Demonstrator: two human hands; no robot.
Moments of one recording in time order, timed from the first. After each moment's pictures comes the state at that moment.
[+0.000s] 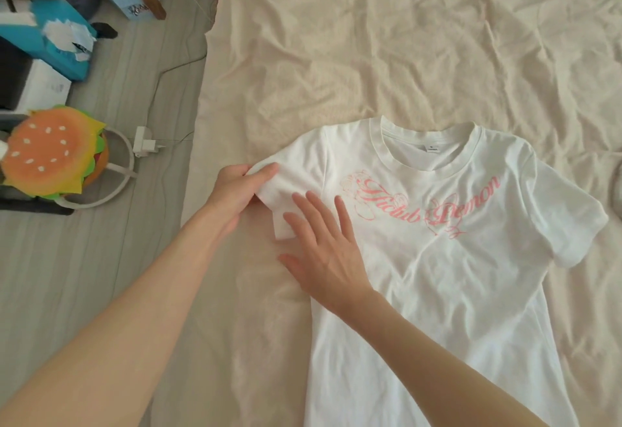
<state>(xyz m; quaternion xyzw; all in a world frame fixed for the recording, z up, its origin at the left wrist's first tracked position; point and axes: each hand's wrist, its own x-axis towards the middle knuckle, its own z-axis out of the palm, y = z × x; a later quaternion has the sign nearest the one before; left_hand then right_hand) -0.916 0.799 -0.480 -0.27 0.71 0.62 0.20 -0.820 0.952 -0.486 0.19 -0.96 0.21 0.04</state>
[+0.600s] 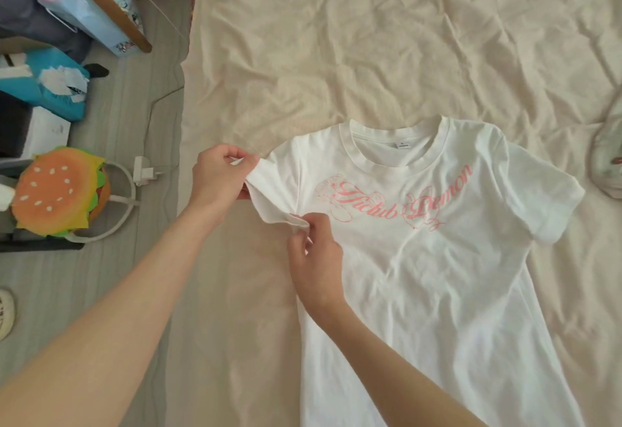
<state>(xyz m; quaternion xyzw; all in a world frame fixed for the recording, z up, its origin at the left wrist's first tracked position) -0.942 0.822 -0.444 -0.21 0.83 0.50 0.09 -0.818 0.938 -0.462 -0.22 -0.75 0.62 -0.07</state>
